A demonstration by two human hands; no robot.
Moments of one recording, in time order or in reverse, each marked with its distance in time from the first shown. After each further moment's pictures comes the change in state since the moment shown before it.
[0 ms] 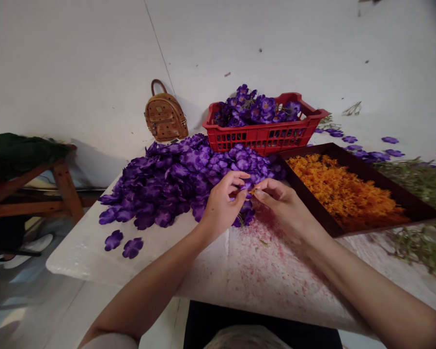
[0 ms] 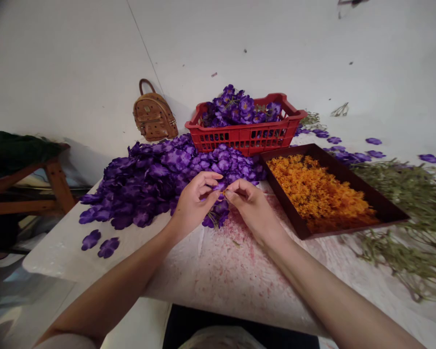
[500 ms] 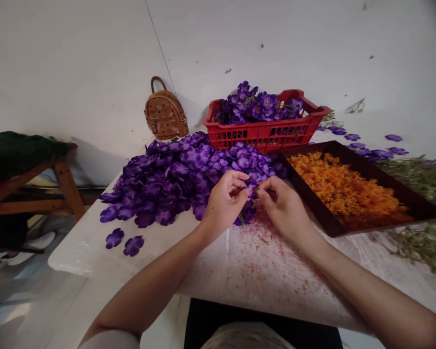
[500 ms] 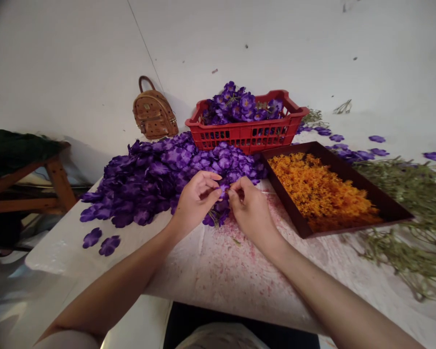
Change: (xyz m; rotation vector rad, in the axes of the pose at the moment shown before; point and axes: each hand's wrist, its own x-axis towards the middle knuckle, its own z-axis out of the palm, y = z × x) left_hand -0.001 0.006 0.003 -0.073 0.027 -0.107; right_hand -0.002 0.002 0.005 -0.437 0.153 -0.186
